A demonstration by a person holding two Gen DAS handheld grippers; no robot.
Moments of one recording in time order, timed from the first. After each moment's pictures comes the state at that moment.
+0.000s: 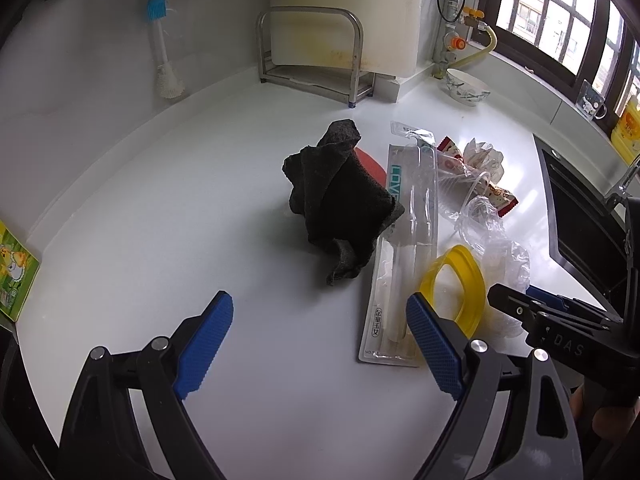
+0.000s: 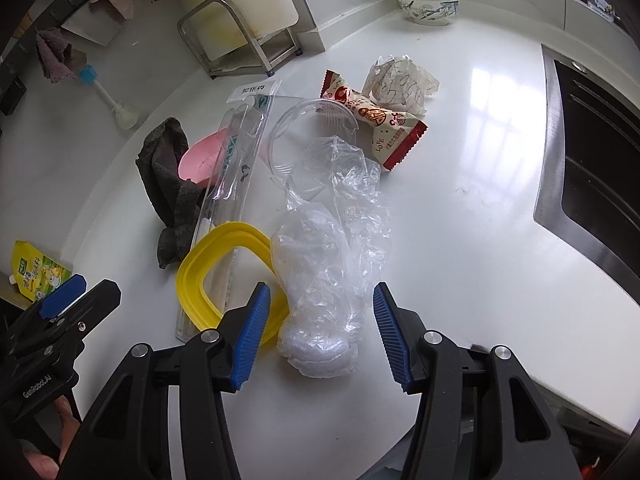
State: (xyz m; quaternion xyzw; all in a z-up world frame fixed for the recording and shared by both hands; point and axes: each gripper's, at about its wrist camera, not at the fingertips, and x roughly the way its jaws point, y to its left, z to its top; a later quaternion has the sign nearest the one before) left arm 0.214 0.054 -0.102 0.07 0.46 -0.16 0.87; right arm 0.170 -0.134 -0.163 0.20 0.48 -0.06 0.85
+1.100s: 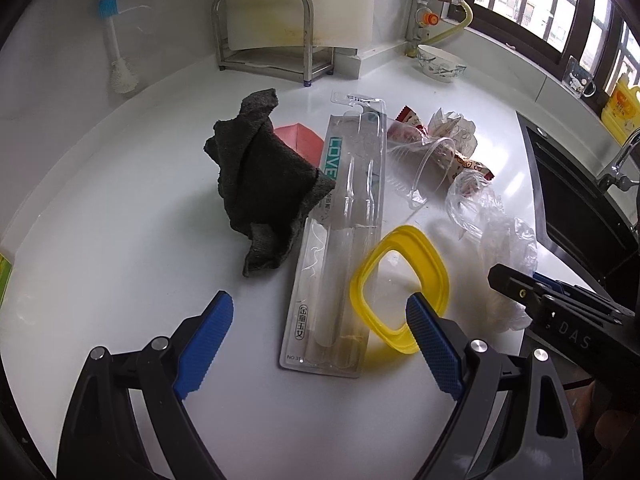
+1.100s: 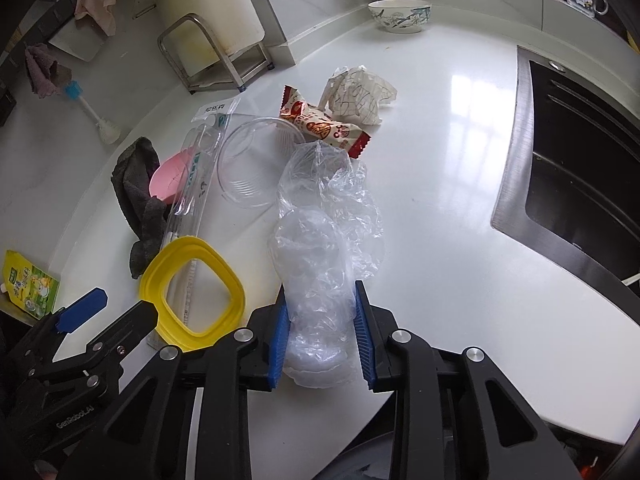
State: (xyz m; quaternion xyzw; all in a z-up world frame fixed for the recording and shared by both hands) left arm 0.205 0.000 -0.131 0.08 0.47 -0.19 0.86; right arm 0.155 -0.162 -0.168 0.20 0.46 -0.08 0.86
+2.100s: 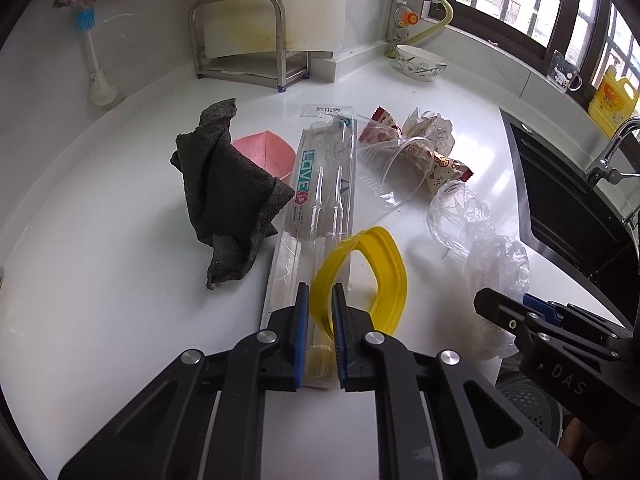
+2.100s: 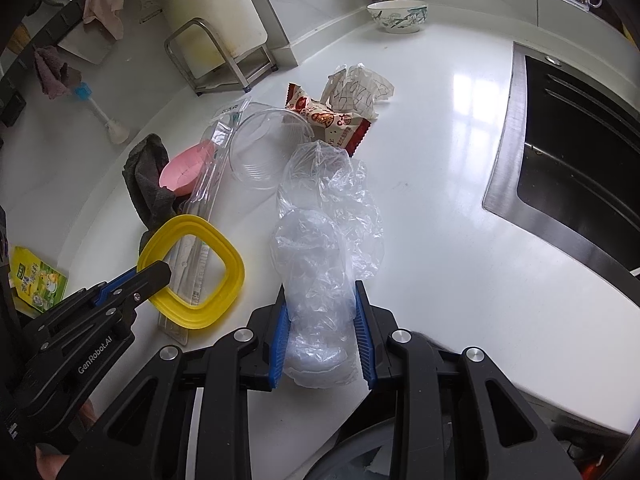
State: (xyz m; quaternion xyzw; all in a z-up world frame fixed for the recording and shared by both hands) left arm 0.198 -0.018 -0.129 0.08 0.46 -0.21 0.86; right arm 0.139 -0.161 -0.164 0.21 0.45 -0.07 0.86
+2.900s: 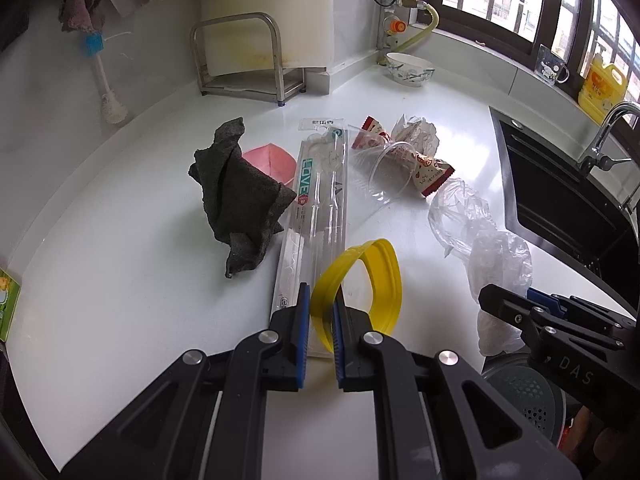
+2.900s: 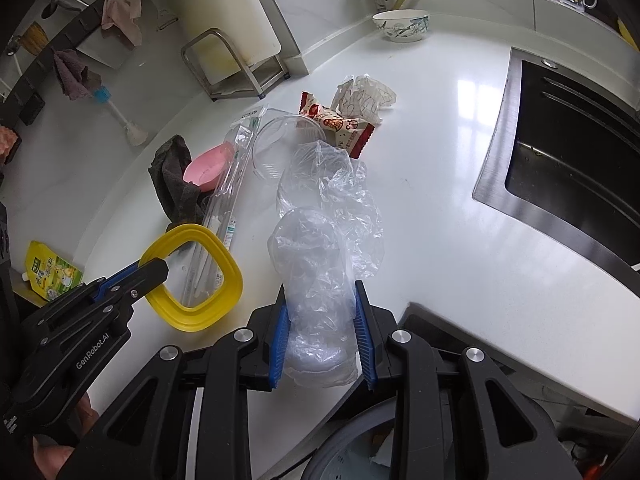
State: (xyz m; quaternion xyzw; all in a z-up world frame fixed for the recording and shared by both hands) left arm 0.172 -0.012 -0.109 0.11 0.44 -0.21 0.87; right arm 0.111 -0.158 -0.149 0.21 0.44 -0.05 0.87
